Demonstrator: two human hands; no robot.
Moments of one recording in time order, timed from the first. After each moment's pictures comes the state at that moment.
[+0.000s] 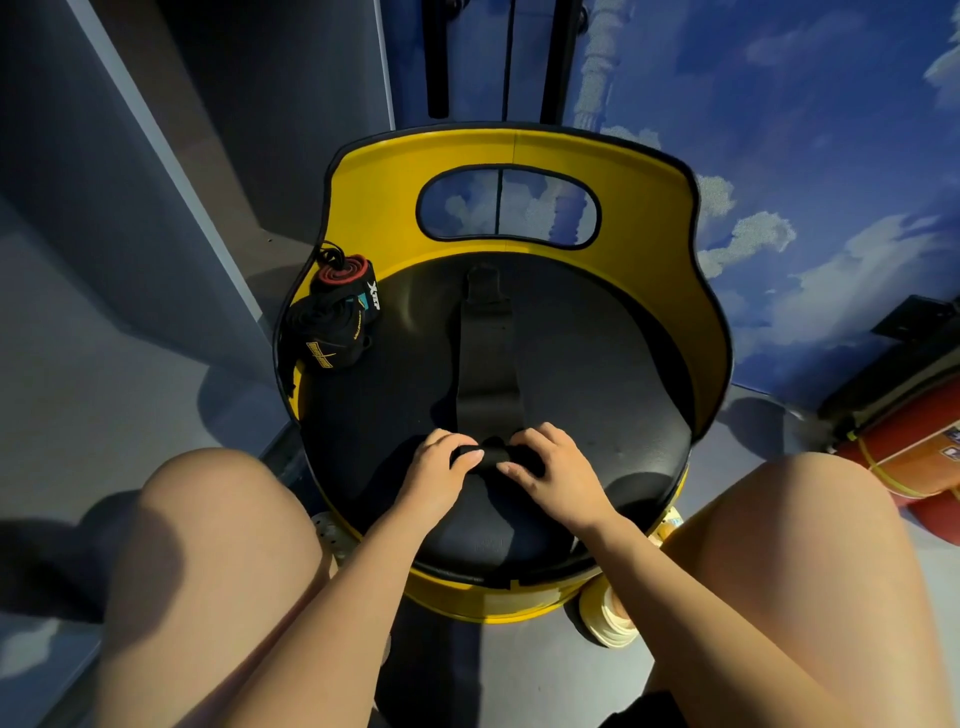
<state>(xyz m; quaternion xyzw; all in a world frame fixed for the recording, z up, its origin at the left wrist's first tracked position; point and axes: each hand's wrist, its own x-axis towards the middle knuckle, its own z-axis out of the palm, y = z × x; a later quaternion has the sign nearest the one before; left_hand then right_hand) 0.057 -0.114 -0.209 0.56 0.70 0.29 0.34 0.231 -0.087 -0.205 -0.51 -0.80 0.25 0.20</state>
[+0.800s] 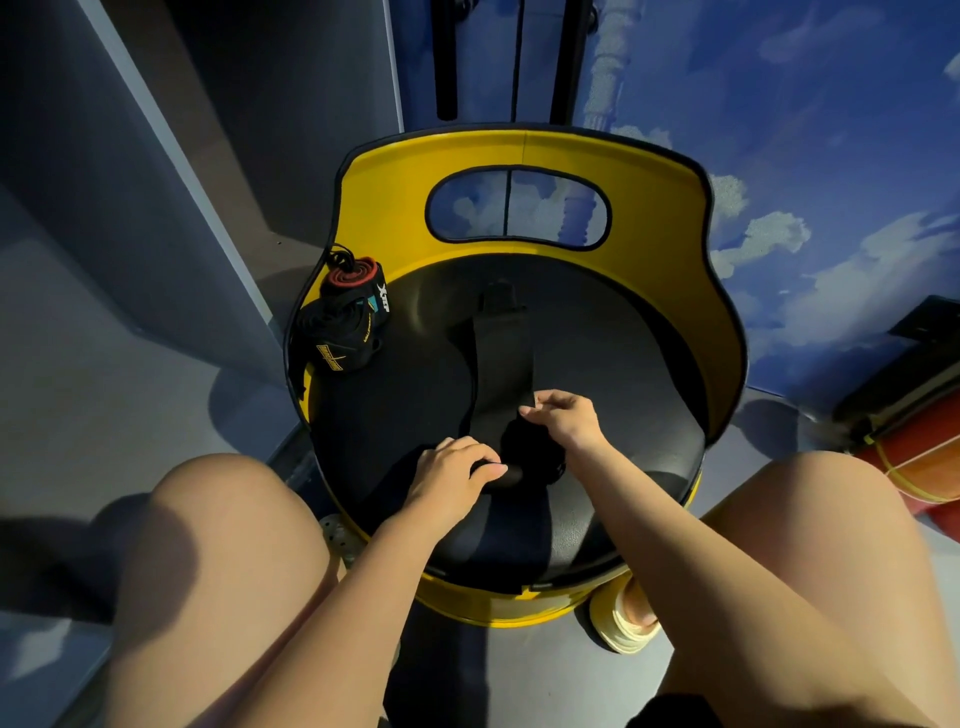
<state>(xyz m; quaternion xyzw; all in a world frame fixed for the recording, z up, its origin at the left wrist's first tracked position) 0.057 -0.117 -0.198 0.67 0.68 0.18 0.25 0.203 -0.030 -0.189 -0.63 -0.41 0.58 0.32</state>
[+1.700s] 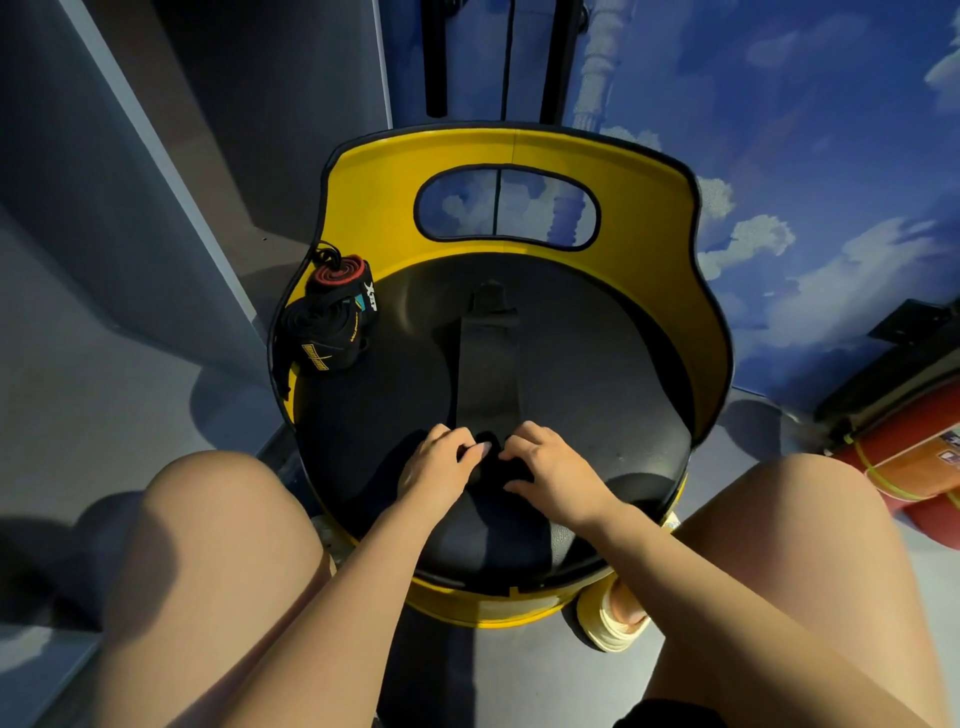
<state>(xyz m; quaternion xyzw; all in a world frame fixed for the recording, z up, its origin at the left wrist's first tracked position) 0.062 -0.102 -0.197 0.58 0.74 0.17 0.30 0.226 -0.079 -0.184 -0.44 -0.87 0.22 0.08</state>
